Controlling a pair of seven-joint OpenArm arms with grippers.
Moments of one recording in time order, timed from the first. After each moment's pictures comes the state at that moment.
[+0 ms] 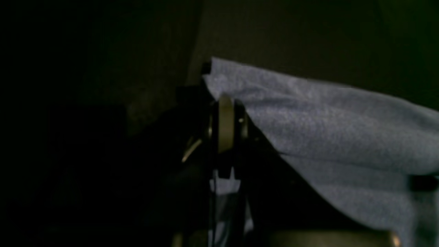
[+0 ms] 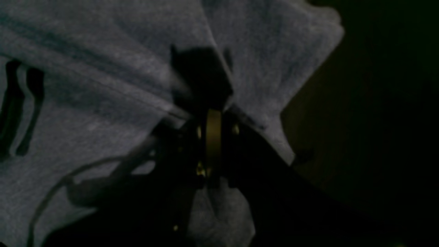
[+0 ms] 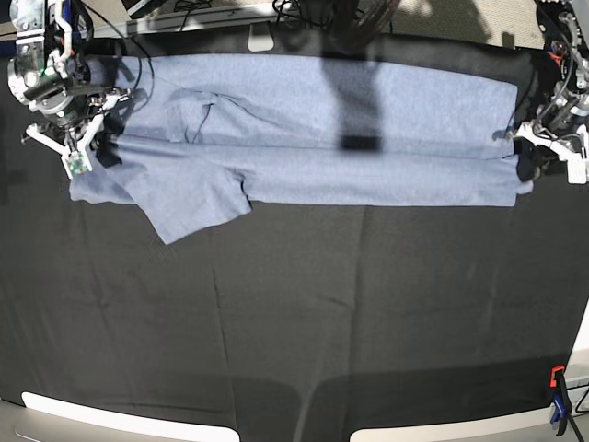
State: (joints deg) left arm 13.8 -11.7 -35.0 82.8 -30.9 -37.3 30.4; right arm -26.7 28.8 14.0 102.0 9.7 18.1 -39.3
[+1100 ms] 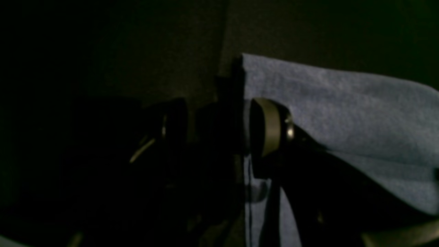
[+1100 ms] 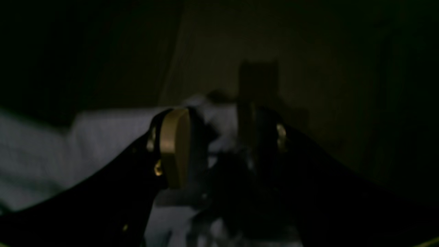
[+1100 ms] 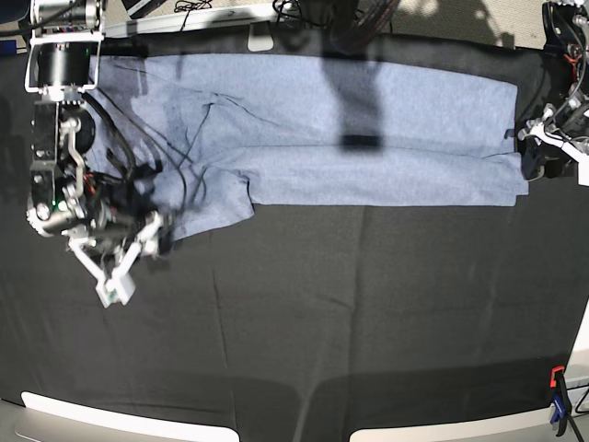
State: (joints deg) left arm 14.1 -15.5 -35.1 82.8 -29.9 -37.3 32.0; right arm 7.5 23.5 4.1 90.6 24.1 24.4 -59.5
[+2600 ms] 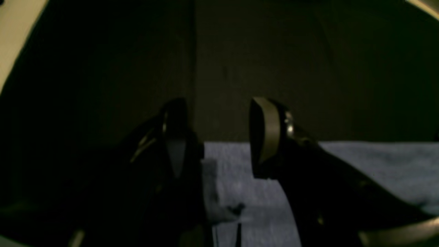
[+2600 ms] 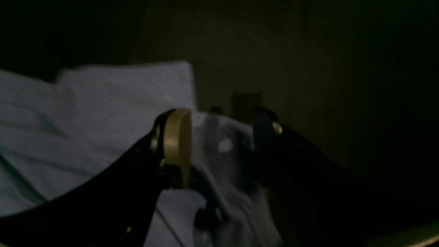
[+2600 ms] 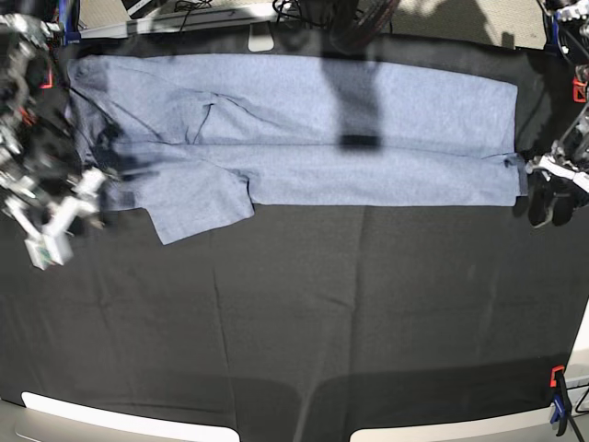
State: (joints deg) left arm 10.7 -15.3 -35.0 92.3 -34.7 -38.0 32.9; right arm -5.4 26.4 19.4 106.5 29.7 27.5 -60.4
